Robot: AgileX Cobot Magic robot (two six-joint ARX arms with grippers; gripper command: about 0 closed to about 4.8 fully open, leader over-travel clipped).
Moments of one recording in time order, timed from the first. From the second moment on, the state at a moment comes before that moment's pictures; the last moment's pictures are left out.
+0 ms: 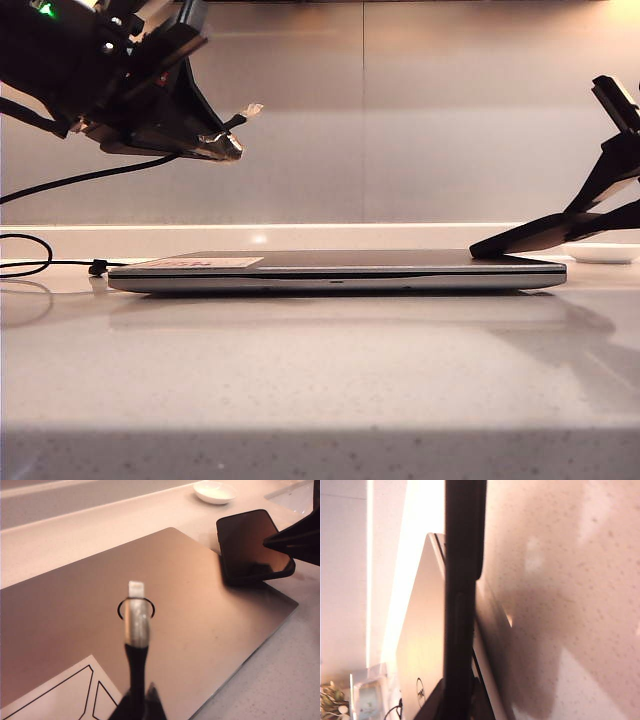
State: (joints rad) left arm -0.64 1.09 0.51 0.28 0.11 -0.02; right arm 0.00 1.26 0.53 0.17 -0.44 1.08
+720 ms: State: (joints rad) left arm -0.64 1.09 0.51 0.28 0.11 -0.02; right arm 0.06 1.10 0.93 -0.52 -0.31 0.48
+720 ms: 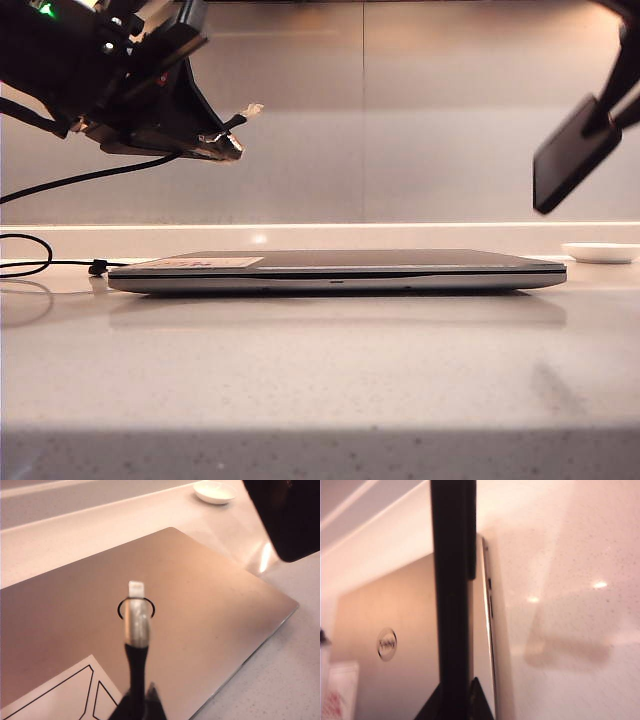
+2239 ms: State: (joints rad) left arm -0.64 1.09 0.51 0.28 0.11 -0.02; right arm 0.30 1.33 1.12 -1.22 0.00 0.33
